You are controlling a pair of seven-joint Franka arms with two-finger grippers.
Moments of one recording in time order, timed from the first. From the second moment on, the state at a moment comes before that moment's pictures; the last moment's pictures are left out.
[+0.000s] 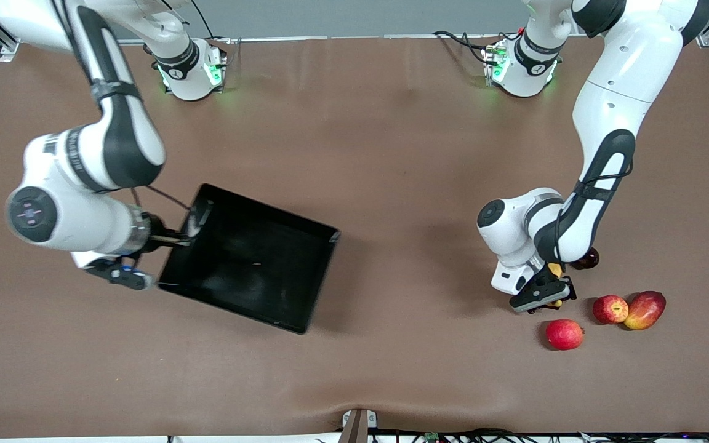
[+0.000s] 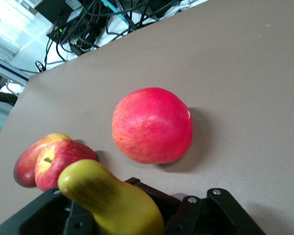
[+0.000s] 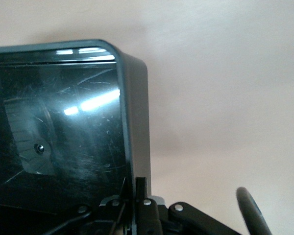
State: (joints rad) left arm -0.01 0.75 -0.27 -1.73 1.55 2.22 -1.44; right arm 0.17 0.41 -0.03 -1.52 0.12 1.73 0.42
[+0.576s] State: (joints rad) left arm 0.00 0.80 -0.26 -1.74 1.66 2.22 -1.54; right arm -0.24 0.41 -0.03 -1.72 0.11 1.86 -0.15
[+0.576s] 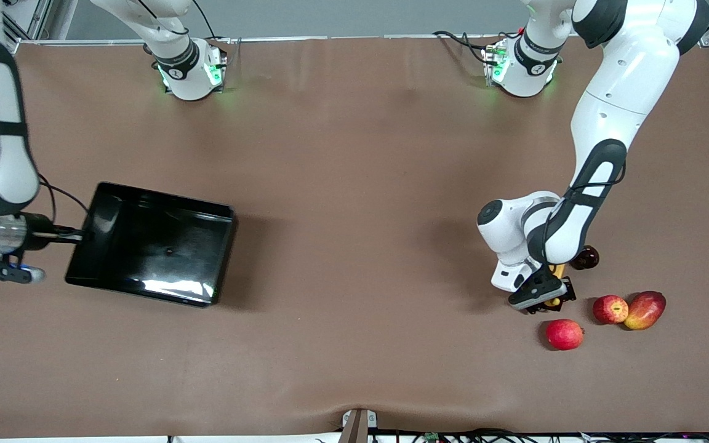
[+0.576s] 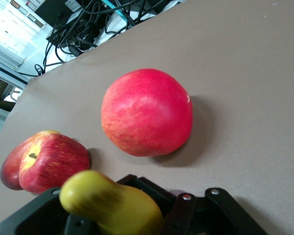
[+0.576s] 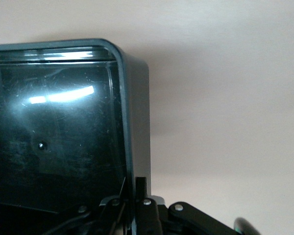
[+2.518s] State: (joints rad) left arm 0.01 0.68 -0.41 -1.57 1.02 2.28 -1.06; right arm -0.22 0.40 0.06 -1.46 0.19 1.93 -0.94
